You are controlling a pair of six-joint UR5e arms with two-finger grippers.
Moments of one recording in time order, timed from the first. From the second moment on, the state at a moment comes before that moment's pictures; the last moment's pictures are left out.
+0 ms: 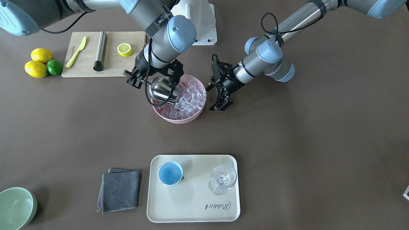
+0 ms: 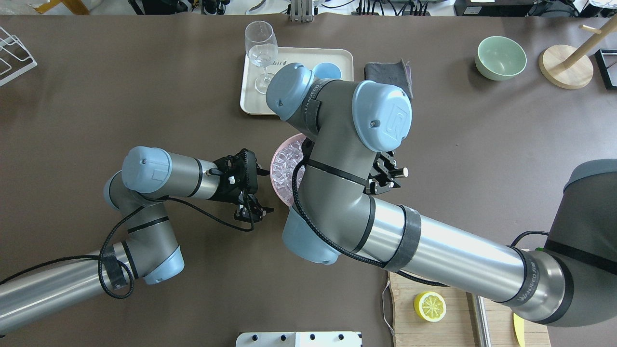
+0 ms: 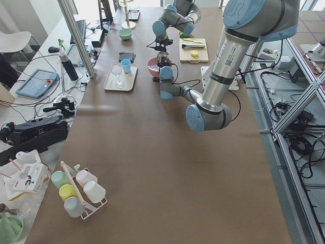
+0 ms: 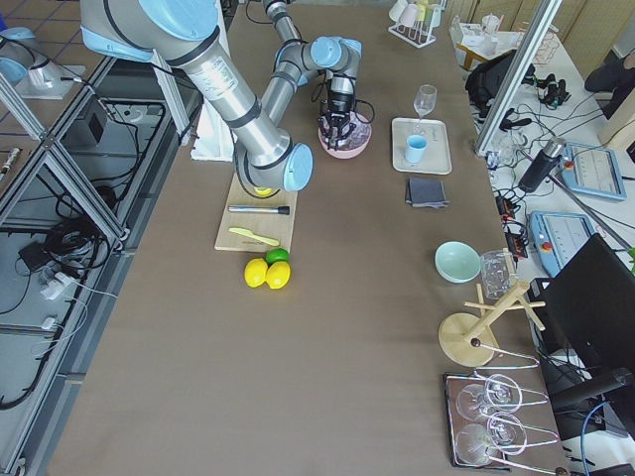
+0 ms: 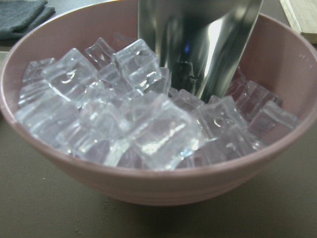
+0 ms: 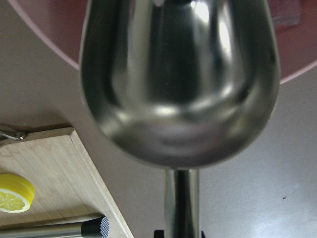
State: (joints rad) left arm -0.51 -2.09 -1.36 -2.72 -1.93 0.00; right arm 0.54 -0.67 1.65 -2.49 1.74 -0.38
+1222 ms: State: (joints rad) left arm -0.51 -2.09 -1.36 -2.74 -1.89 0.00; right arm 0.54 -0.91 1.80 -2.07 1.77 -0.38
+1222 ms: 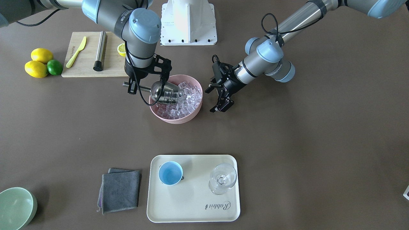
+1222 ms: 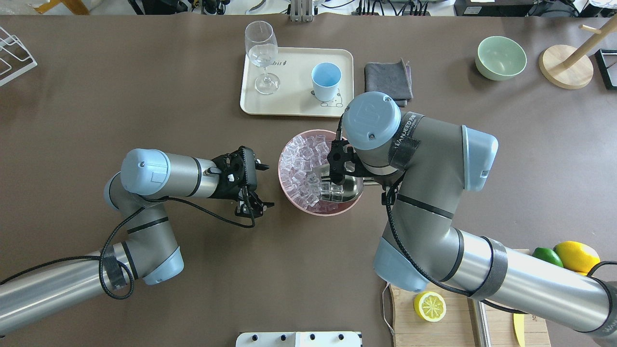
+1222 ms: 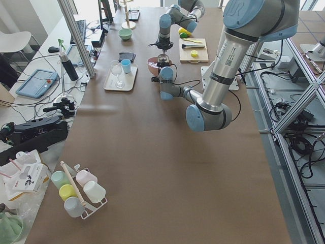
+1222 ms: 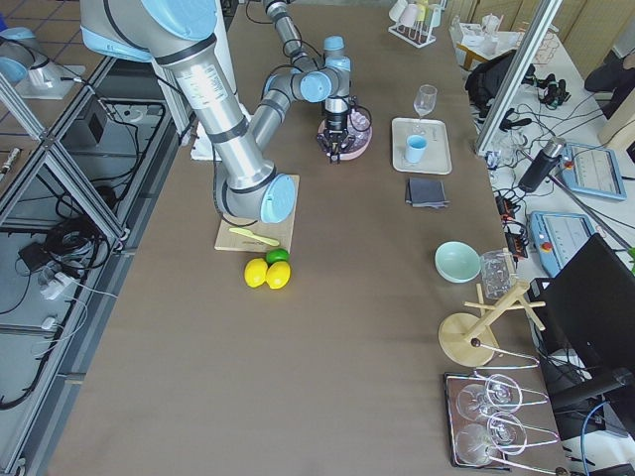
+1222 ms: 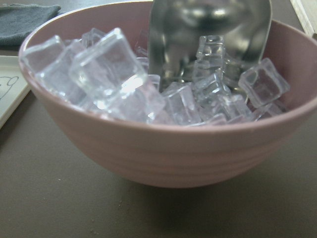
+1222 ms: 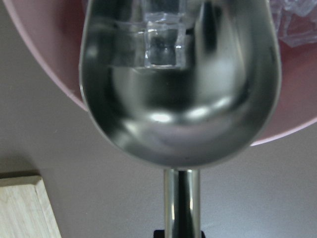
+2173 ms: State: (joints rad) left arm -0.51 -2.09 -1.36 -2.74 -1.88 0.00; right arm 0.54 -0.97 1.86 -1.98 1.86 -0.39
